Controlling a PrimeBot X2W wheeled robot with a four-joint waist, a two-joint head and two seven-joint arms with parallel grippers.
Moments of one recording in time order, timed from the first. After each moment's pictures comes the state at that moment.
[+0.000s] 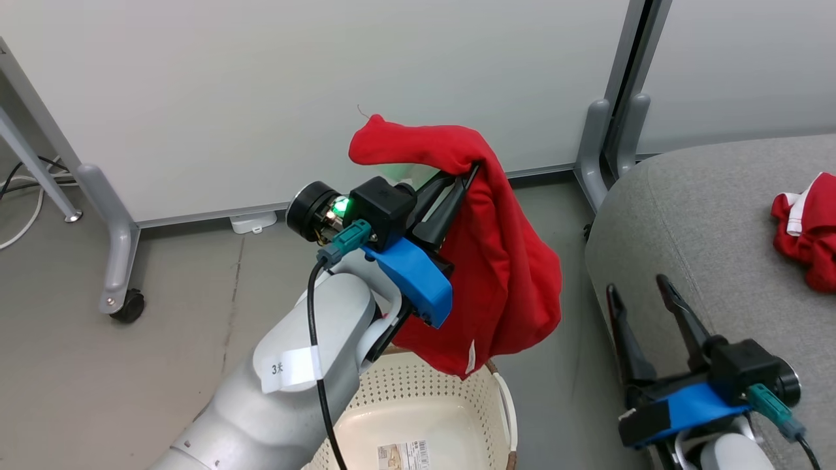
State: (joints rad) left arm -0.77 0.06 -0.79 0.63 -0.52 -0.13 -0.26; right arm -0.11 -0.07 0.03 0.21 0.09 0.13 -0.26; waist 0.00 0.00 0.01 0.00
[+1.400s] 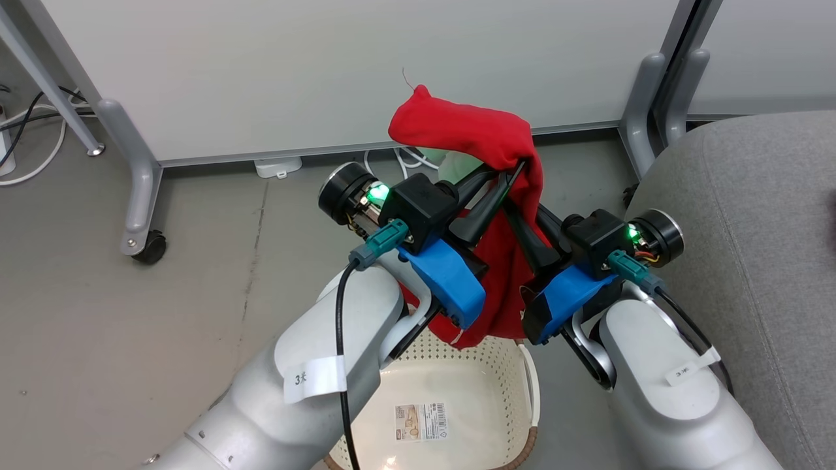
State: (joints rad) left arm -0.81 0.05 -0.86 0.56 -0.51 -0.13 -0.26; right arm -0.61 -0.06 0.37 0.59 0.06 0.13 -0.26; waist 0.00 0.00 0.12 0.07
